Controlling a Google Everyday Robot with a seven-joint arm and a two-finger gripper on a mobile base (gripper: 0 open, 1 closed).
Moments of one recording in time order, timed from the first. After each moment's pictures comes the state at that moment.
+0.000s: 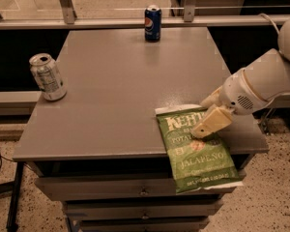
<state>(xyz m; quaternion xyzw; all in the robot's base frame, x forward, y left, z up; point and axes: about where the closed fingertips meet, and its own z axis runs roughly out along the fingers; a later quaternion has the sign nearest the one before) 0.482 -0.154 0.829 -0.50 0.81 0.18 0.22</state>
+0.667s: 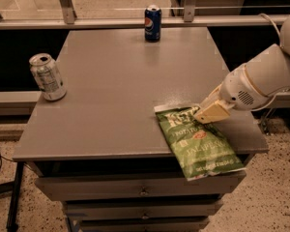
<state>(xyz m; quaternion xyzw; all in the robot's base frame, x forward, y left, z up) 0.491 -0.156 0.837 -0.50 0.82 0.18 0.23</state>
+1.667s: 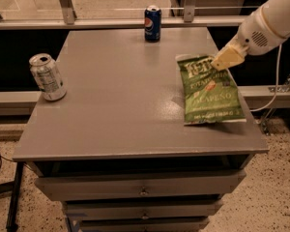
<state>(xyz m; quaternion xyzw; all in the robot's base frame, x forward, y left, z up) 0.588 -0.202 0.925 -0.46 0.84 0.09 0.28</state>
